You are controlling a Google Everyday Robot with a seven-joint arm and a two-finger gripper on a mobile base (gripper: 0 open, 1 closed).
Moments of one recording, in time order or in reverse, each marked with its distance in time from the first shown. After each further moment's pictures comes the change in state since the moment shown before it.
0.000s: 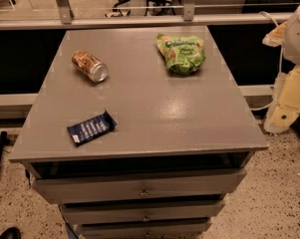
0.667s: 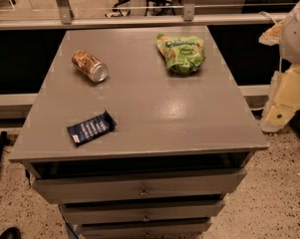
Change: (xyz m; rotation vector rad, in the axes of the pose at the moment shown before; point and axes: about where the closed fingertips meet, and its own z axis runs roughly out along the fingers) arm -0.008 0.001 0.000 0.005 -0.024 -0.007
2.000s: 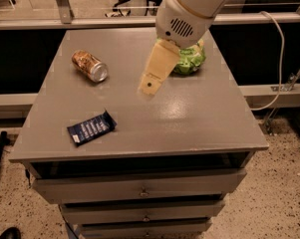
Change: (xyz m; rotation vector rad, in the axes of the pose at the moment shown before) arm -0.196 -0.013 0.055 -0.110 -0.227 0.039
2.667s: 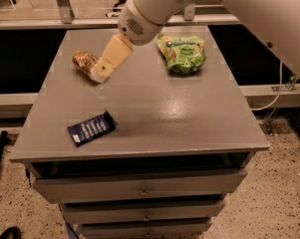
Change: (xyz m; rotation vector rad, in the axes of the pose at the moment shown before) arm -0.076 -0.046 0.073 -0.029 -0.173 0.137
